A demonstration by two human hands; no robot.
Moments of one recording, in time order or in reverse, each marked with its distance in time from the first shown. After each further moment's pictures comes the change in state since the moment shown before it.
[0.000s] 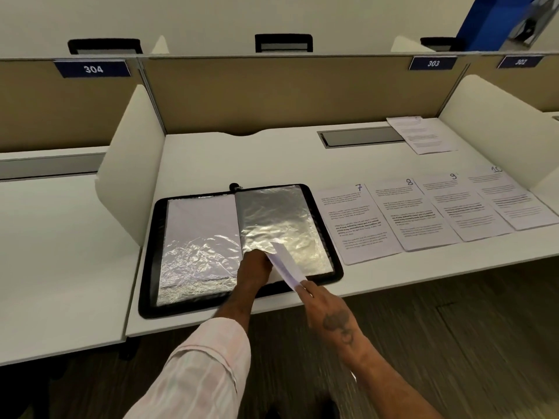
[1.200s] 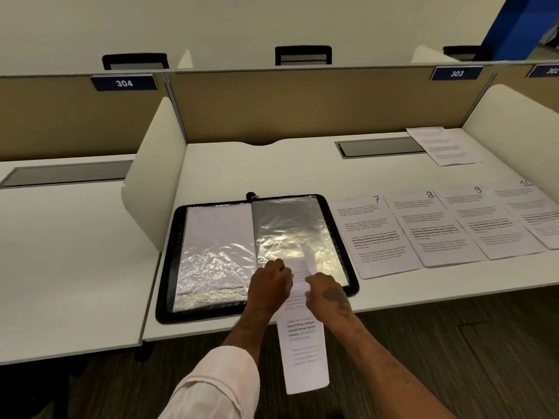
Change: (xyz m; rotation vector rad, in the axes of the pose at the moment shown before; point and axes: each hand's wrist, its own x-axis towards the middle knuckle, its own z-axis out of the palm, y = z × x) left_hand -0.025 -0.008 -0.001 0.479 0.269 0.538; right_hand 0.067 -0.010 -0.011 0.203 -0.165 0.389
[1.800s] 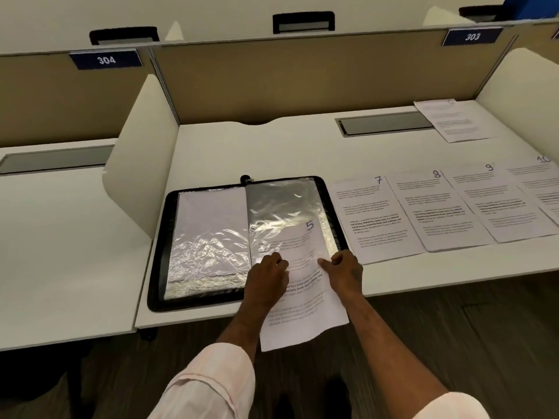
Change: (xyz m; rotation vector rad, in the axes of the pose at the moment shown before) left_hand -0.007 0.009 0.024 0.009 -0.049 -0.020; right_hand 0.032 0.055 -0.001 0.745 0.202 0.421
